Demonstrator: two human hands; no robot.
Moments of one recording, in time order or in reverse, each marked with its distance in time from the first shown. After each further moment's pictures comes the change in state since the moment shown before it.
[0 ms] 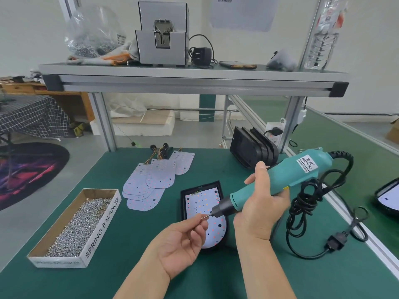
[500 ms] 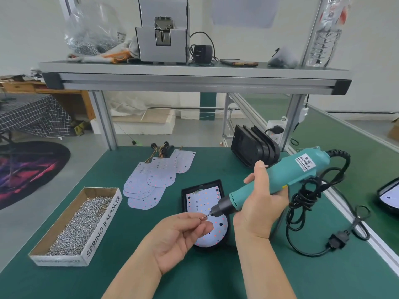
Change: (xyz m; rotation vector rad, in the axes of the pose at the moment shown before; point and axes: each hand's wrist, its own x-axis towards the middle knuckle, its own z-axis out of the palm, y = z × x) left_hand -0.002 0.010 -0.011 0.349 -0.002 0.234; right_hand -0.001 0.004 0.000 0.000 0.003 0.033
